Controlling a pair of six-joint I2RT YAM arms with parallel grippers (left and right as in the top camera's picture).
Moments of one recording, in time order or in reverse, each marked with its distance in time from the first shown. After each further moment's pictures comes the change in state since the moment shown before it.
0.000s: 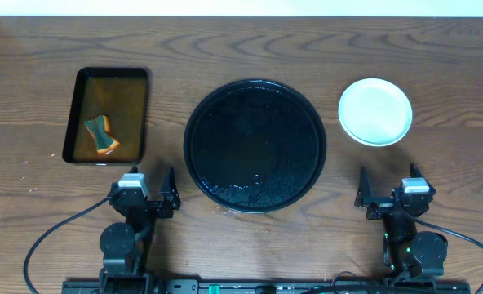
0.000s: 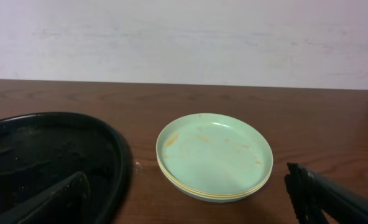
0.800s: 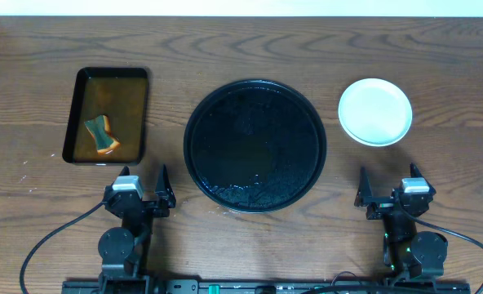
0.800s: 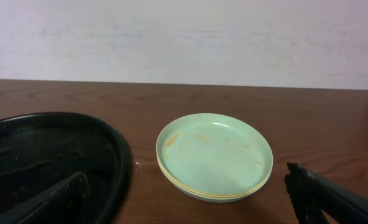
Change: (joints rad) left arm 0.000 -0.053 0.002 -0.010 -0.063 0.027; right arm 0.000 0.000 0.000 0.000 0.000 0.000
